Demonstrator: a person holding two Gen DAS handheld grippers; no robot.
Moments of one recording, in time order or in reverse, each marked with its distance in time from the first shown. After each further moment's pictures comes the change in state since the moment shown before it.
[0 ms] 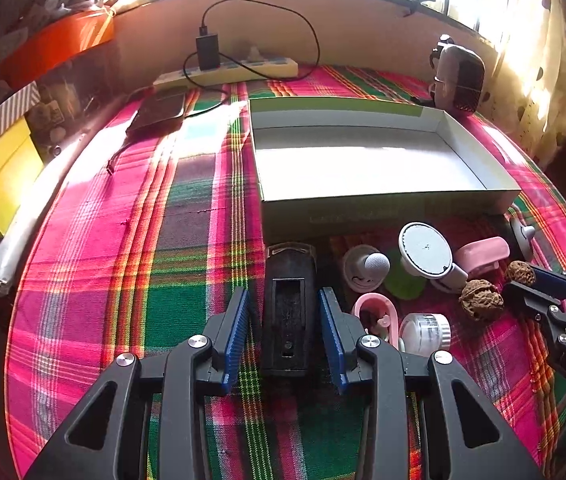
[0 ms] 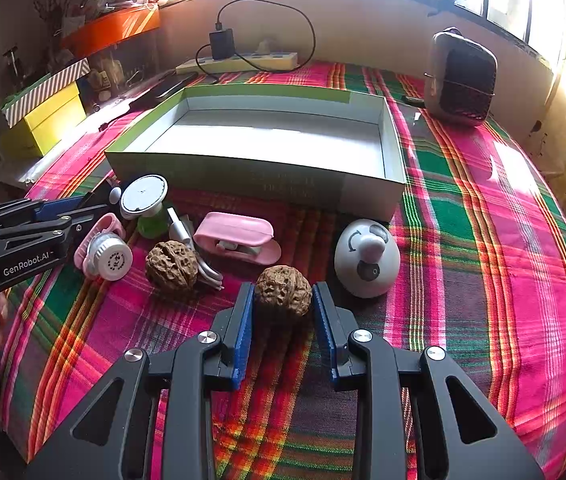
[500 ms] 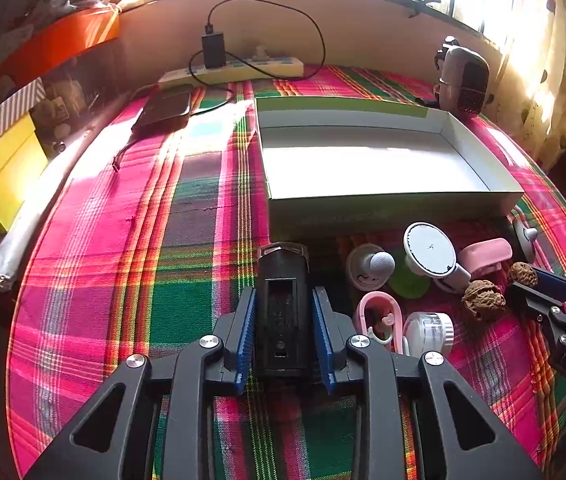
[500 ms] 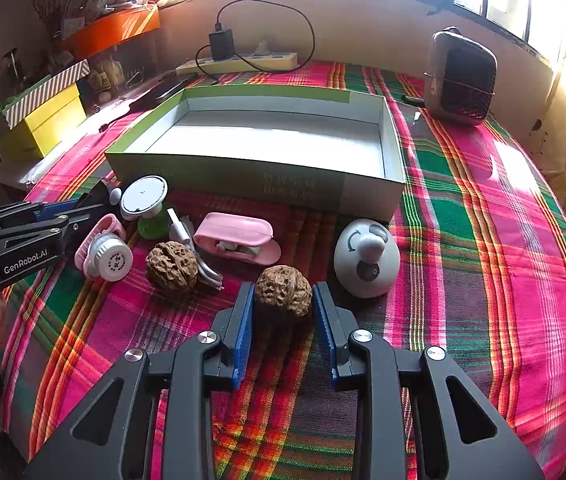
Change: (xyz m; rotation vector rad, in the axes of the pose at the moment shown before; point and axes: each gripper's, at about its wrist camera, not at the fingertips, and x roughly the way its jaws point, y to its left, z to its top) left arm -0.001 0.003 -0.001 -0.014 0.003 0.006; right arm 0.000 -0.001 0.000 0.004 -0.002 0.004
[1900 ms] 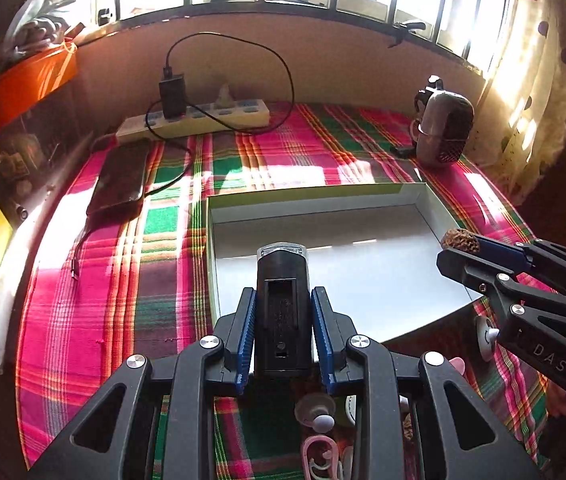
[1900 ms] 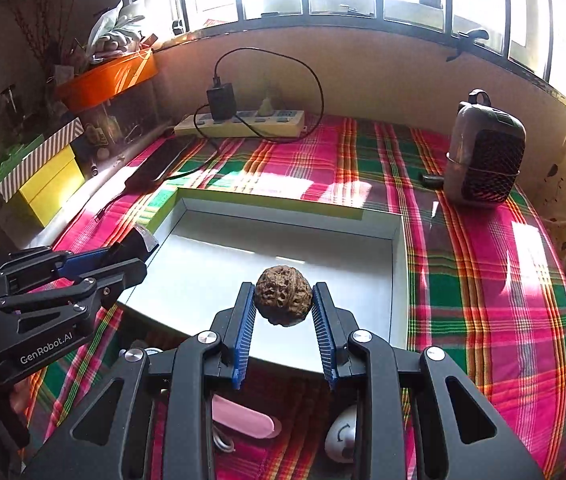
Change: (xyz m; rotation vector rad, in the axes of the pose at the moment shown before) left arm 0.008 -0.017 0.091 0.014 -0.031 -0.101; right arm 0.009 -0.004 0.109 0.016 -0.080 0.044
